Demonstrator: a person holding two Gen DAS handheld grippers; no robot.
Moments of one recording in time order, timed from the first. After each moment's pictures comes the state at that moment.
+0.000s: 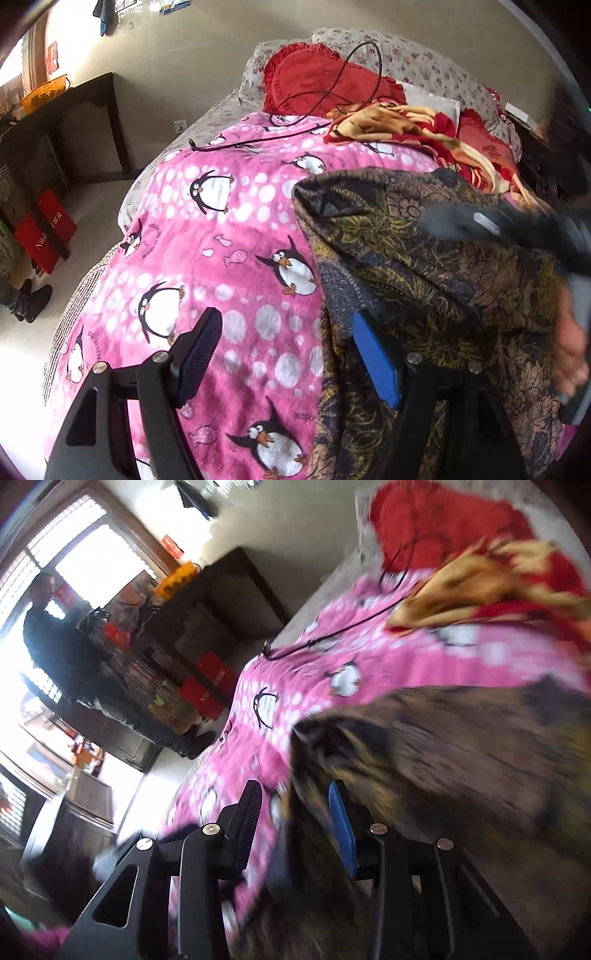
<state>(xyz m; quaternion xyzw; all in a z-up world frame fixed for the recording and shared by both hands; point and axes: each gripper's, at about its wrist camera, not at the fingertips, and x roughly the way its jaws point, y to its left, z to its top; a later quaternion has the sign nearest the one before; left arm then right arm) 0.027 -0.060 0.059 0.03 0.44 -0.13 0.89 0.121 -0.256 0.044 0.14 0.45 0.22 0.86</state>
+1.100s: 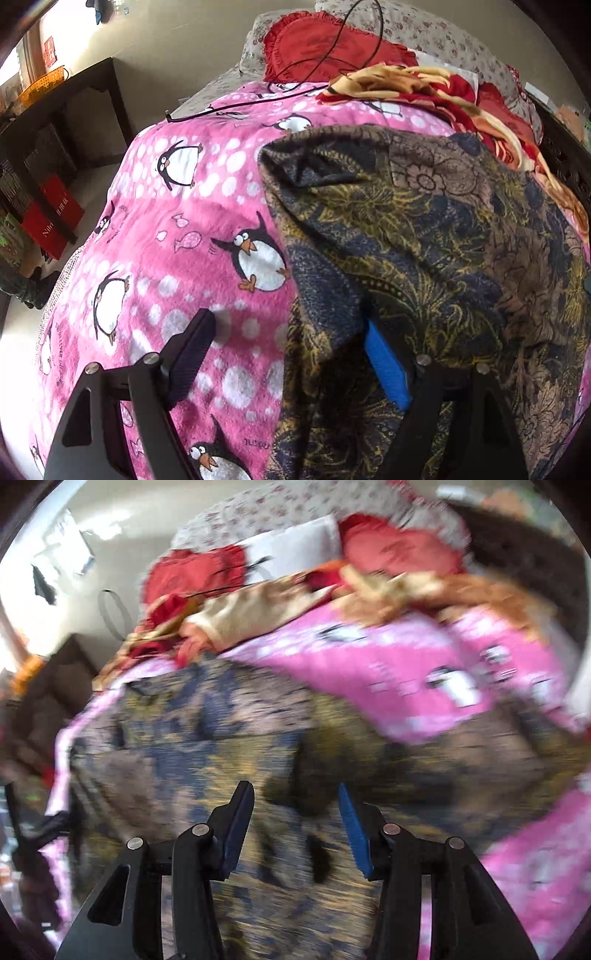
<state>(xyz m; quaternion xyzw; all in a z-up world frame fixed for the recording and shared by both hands) 0.055 -0.103 0.024 0.06 0.48 -0.09 0.87 -0.023 -0.515 0.035 0.20 0.43 -0.08 0.88</state>
